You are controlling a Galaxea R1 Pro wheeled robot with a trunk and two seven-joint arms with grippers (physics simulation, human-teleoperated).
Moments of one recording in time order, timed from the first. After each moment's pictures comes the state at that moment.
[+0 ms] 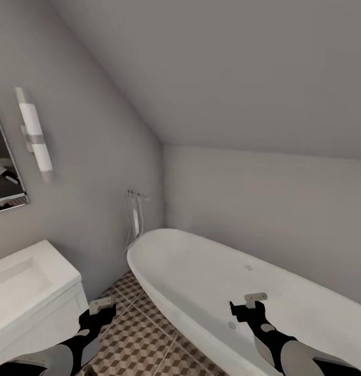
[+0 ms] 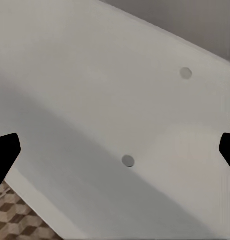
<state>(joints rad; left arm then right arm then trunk) -0.70 0.06 -0.13 0.04 0.27 -0.38 0.11 -0.71 -0.04 -0.16 0.01 0.27 -0.36 -0.03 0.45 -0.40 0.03</state>
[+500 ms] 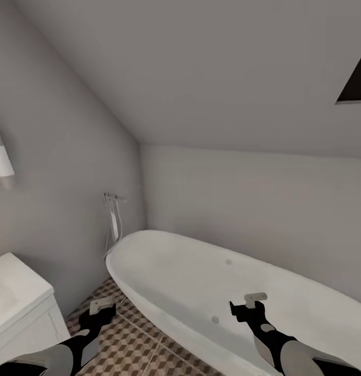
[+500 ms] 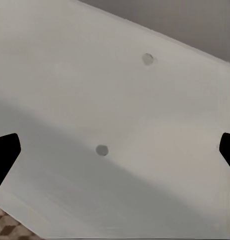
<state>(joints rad) -0.70 0.06 -0.13 0.04 0.27 -0.38 0.11 -0.71 -0.03 -0.16 0.01 0.27 -0.36 -0.03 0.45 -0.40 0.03</state>
